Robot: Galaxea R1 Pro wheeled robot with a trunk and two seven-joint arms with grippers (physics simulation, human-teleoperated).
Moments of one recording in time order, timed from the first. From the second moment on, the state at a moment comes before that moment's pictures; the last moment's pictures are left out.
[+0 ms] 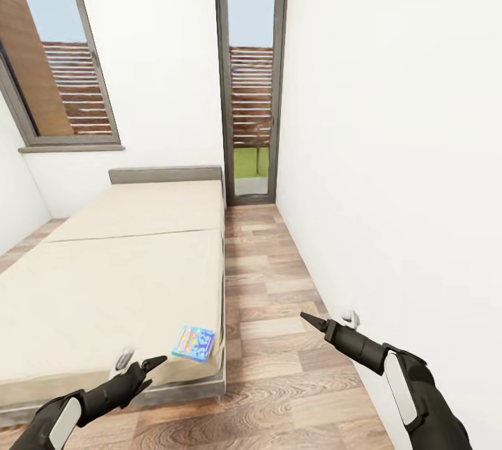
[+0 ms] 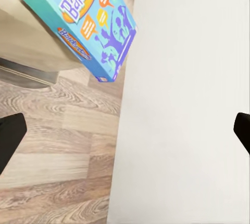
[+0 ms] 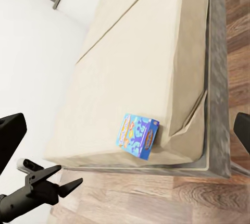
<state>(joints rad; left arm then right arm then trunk) -0.44 0.19 0.41 -0.53 0.34 0.64 -0.79 -0.38 -0.01 -0.31 -1.07 -0.29 0.69 0.84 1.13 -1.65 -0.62</state>
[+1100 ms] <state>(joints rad) -0.44 0.24 0.41 -0.53 0.33 0.64 -1.04 -0.38 -0.01 -0.29 -1.08 -0.29 0.70 0.84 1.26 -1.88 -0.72</state>
